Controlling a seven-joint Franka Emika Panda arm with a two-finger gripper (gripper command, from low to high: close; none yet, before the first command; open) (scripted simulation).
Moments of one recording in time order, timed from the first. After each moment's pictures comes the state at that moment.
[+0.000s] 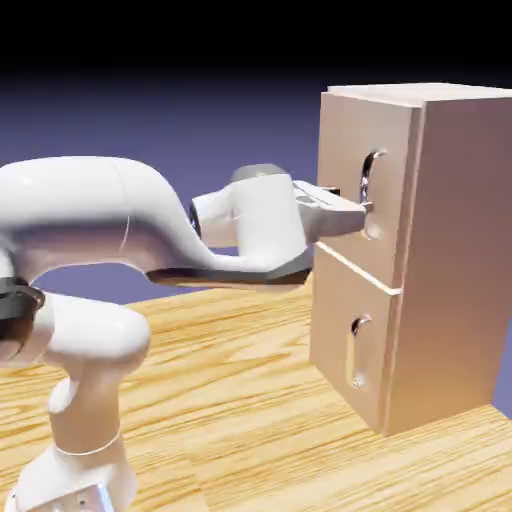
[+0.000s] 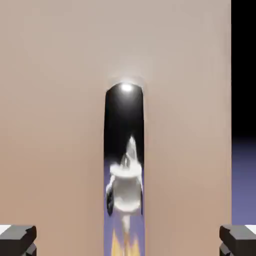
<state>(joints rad) 0.98 -0.92 -0.97 -2.49 -2.79 2.72 2.88</state>
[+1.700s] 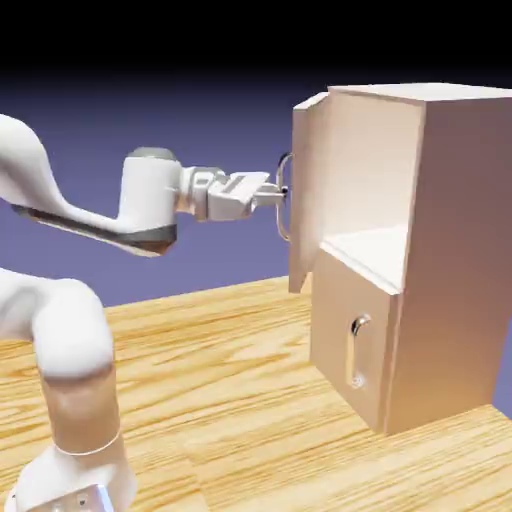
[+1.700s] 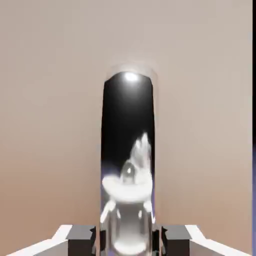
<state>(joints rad) 0.04 -0.97 0.47 -2.81 -1.41 2.23 2.74</state>
